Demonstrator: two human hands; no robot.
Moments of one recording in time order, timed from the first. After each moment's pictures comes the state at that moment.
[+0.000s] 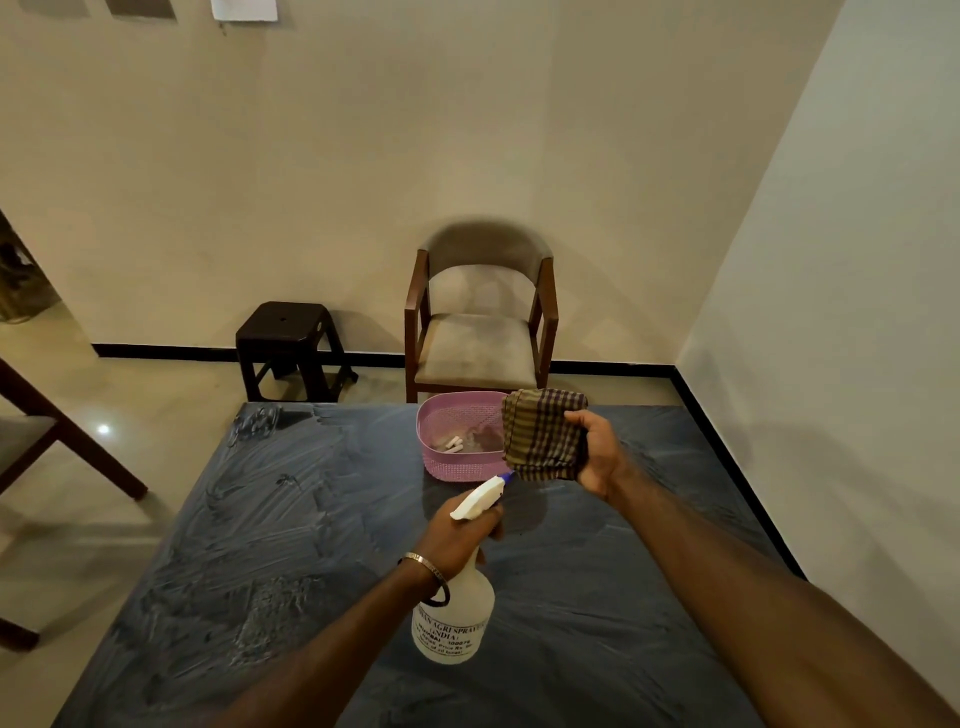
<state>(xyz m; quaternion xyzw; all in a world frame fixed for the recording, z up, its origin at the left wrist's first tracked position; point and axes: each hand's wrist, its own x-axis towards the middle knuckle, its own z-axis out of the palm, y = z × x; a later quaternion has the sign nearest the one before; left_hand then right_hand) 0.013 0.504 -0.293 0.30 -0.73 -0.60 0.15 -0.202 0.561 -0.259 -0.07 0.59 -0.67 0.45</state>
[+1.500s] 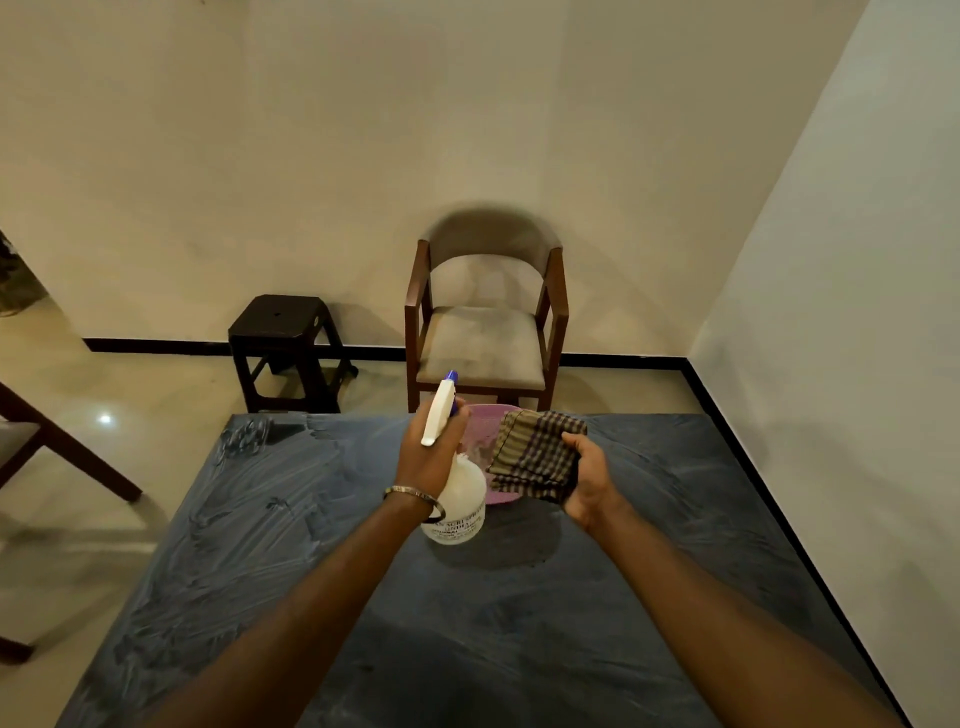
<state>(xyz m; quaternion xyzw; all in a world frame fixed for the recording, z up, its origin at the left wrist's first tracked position) -0.052 0.389 -0.257 0.34 -0.64 -0.57 0.38 -0.215 0.499 -0.304 0.03 0.56 -0.70 0.44</state>
